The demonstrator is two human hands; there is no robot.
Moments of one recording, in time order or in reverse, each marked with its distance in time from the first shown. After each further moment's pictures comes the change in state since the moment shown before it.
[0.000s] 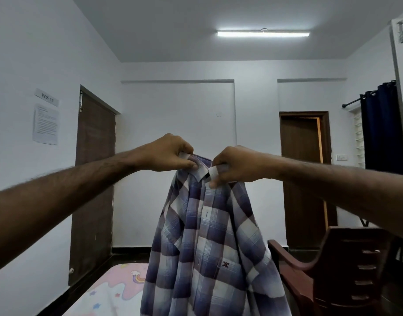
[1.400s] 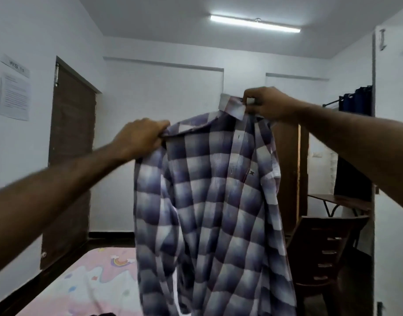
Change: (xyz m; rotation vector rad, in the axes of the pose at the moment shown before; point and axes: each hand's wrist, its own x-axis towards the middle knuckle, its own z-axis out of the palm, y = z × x) left_hand -0.015 -0.024 0.016 0.343 0.236 -0.276; right_hand 0.004 0.093 -0.099 -0.145 0.322 0.105
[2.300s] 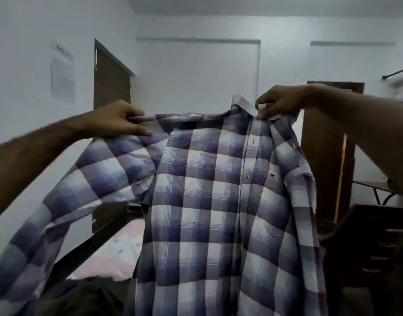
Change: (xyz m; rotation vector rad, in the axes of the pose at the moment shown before) left_hand -0.089 -0.123 -0.044 -0.471 -0.335 -0.183; right_hand 0.053 -0.027 0.093 0.155 -0.451 0.027
